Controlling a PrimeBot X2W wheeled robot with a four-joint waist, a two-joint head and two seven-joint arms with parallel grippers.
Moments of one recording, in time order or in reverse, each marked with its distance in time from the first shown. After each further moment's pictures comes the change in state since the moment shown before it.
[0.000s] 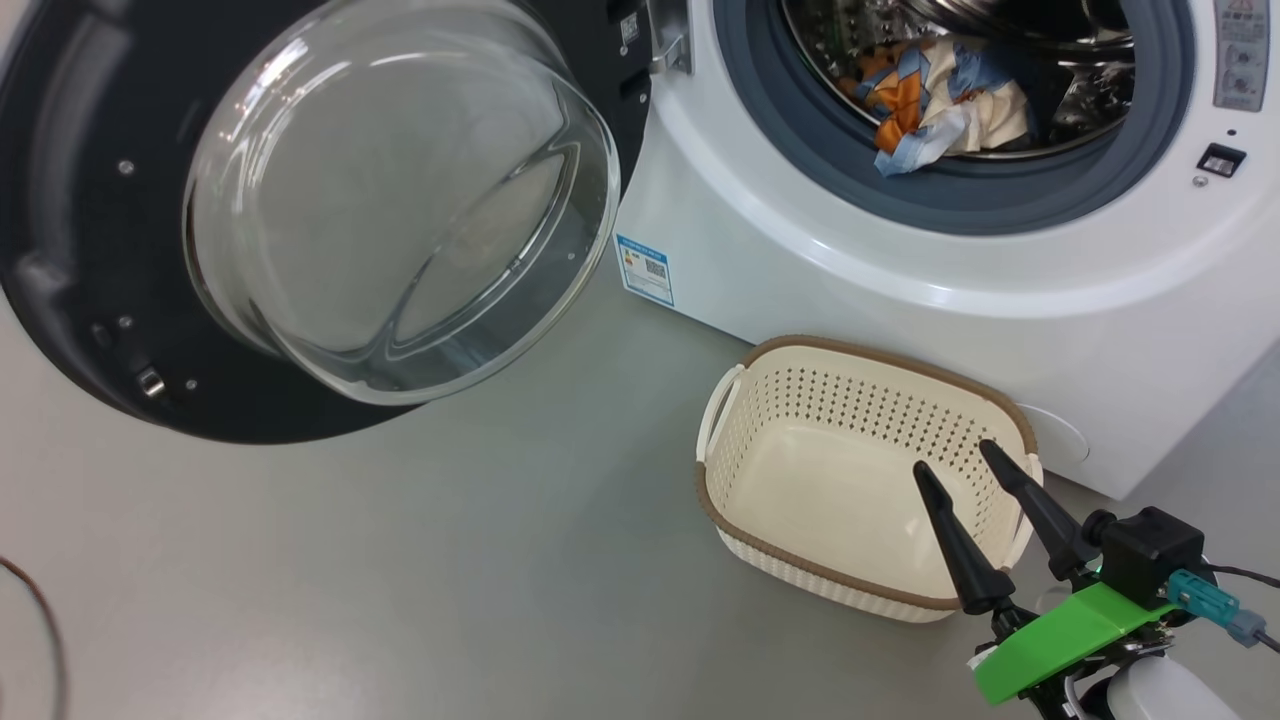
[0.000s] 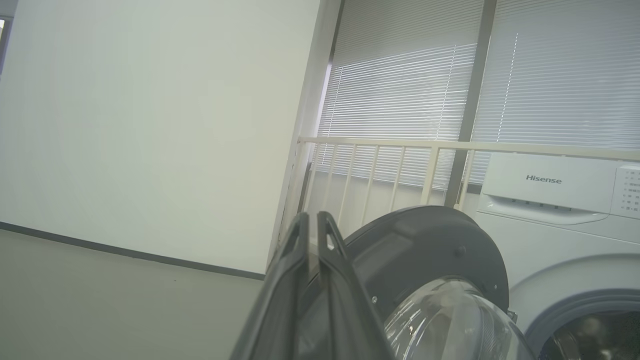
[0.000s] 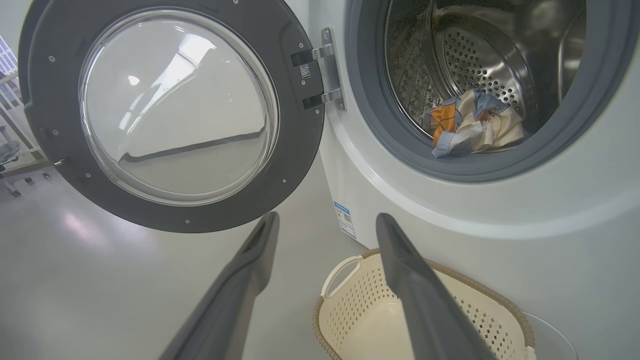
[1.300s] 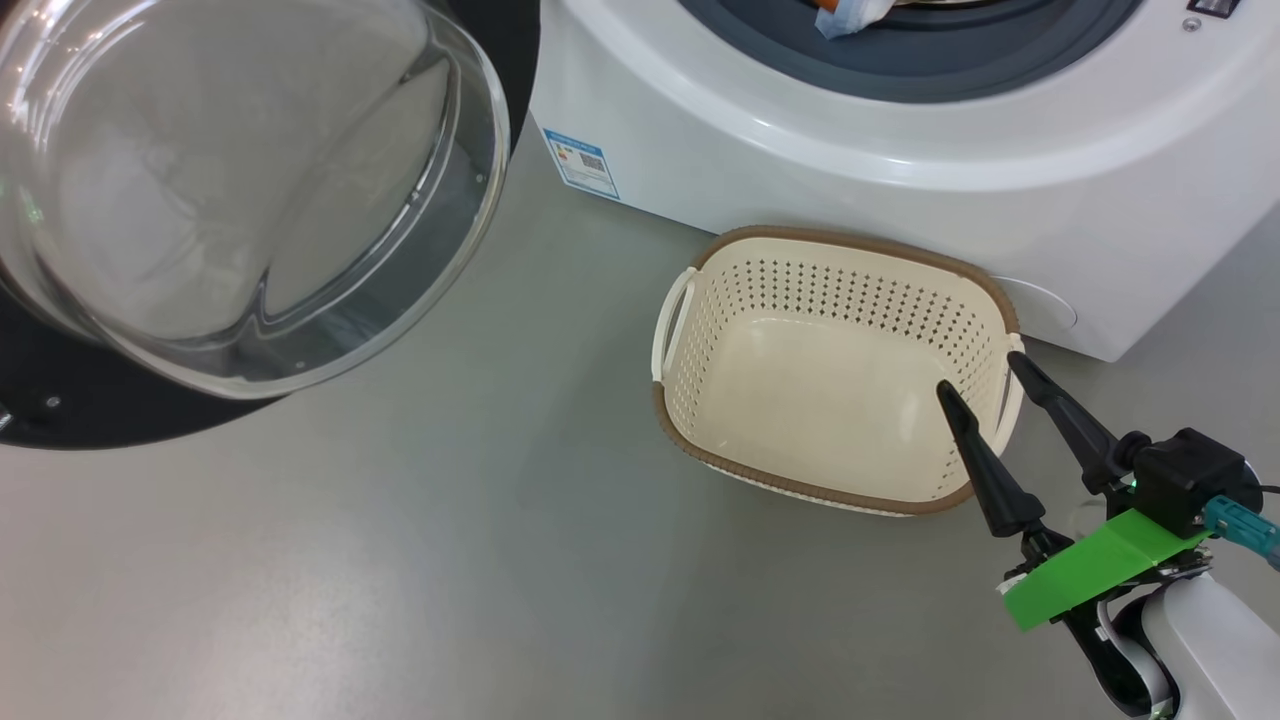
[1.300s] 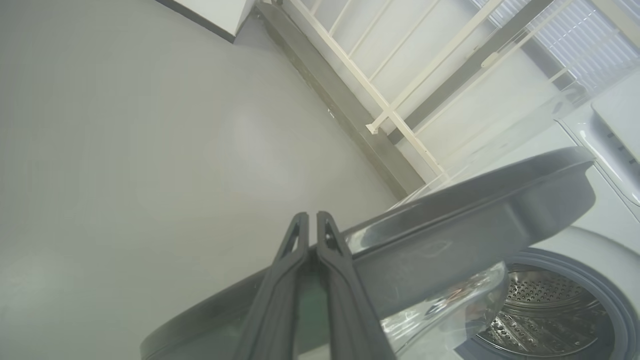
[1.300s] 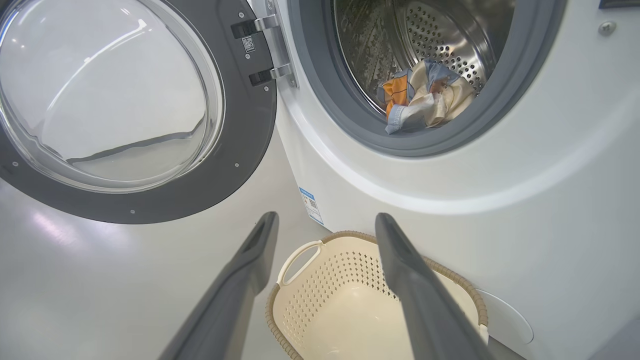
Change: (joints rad) left arm -0.599 0.509 -0.299 0.732 -0.820 0.000 0.741; right arm -0.119 -0.088 0.025 -0.022 -0.012 0.000 0.000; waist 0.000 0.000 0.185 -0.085
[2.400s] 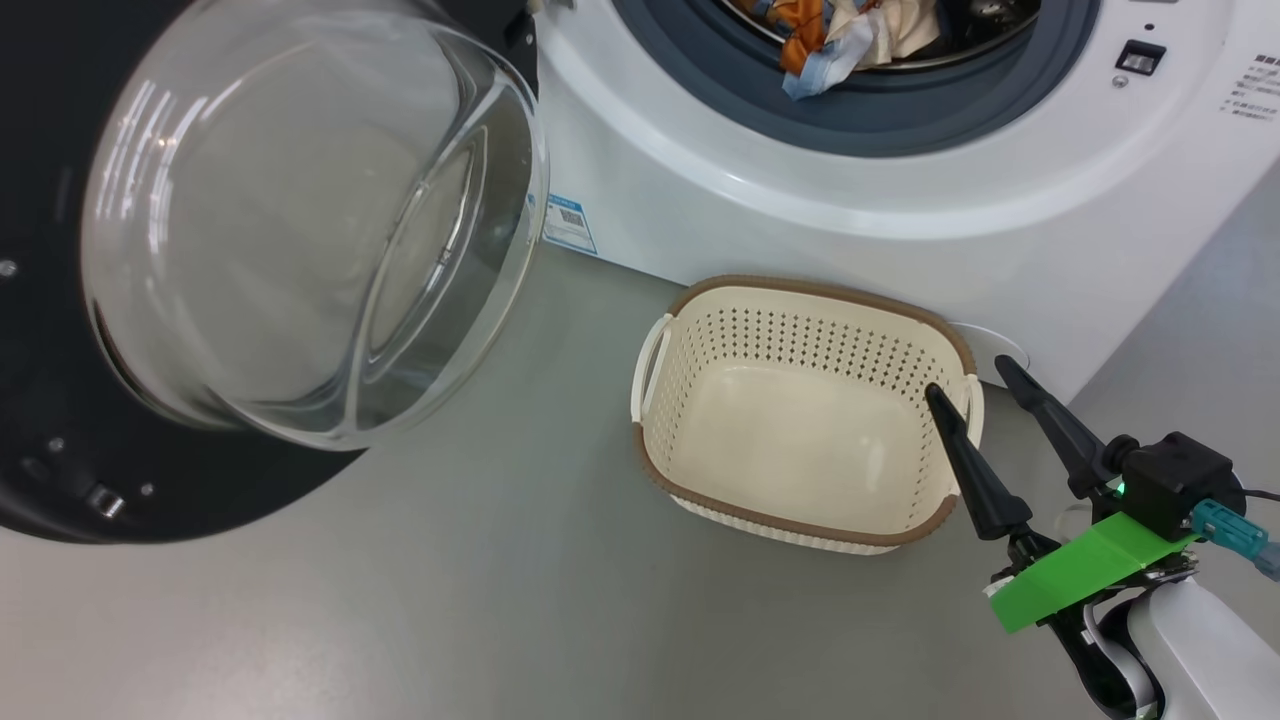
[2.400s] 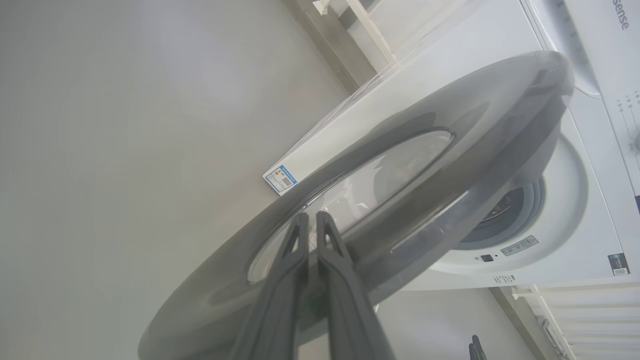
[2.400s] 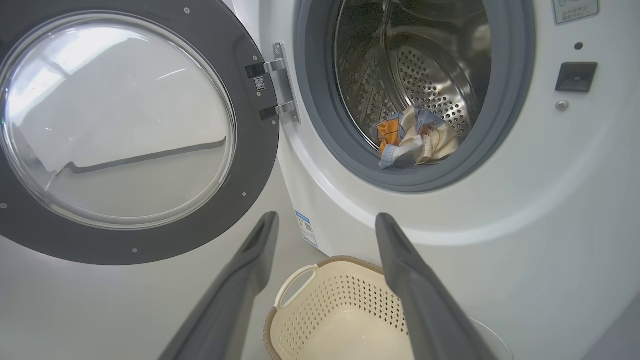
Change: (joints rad) left arm 0.113 0.072 -0.067 -0.172 -0.197 0.002 0.403; right arm 0.003 0.029 -0.004 0.003 0.000 0.000 0.000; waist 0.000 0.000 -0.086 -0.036
